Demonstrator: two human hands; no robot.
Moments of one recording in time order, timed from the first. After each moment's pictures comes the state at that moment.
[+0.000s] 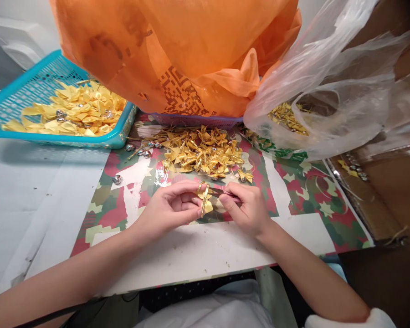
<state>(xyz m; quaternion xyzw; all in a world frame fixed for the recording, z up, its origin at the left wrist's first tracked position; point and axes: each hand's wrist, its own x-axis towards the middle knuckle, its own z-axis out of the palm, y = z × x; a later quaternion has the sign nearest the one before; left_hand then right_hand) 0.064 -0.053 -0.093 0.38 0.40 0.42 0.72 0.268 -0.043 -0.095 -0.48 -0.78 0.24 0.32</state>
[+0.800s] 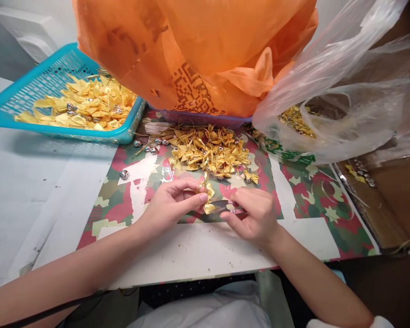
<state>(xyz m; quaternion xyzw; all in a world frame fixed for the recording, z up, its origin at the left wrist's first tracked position) 0.063 -0.052 -0.091 0.38 0.47 0.41 0.69 0.268 -0.047 -0.091 -0.38 -0.85 0.07 0.35</state>
